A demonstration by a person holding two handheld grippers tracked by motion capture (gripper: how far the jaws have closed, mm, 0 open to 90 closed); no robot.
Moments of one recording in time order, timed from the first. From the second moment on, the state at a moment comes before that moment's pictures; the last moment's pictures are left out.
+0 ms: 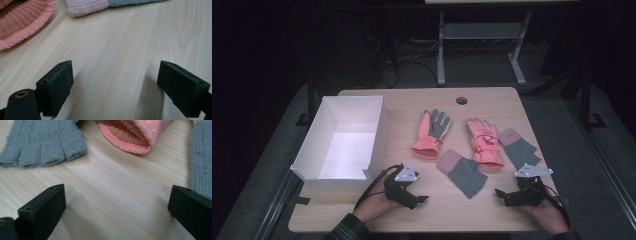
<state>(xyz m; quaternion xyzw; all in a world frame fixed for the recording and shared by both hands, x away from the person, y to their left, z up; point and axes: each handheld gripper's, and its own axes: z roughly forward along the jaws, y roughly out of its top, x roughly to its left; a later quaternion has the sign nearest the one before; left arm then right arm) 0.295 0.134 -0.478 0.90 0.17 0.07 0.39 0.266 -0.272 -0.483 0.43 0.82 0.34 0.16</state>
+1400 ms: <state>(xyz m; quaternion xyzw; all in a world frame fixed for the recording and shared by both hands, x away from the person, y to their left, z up) 0.296 0.134 -0.478 0.90 0.17 0.07 0.39 0.294 -0.216 -0.435 0.38 0.83 0.41 0.09</state>
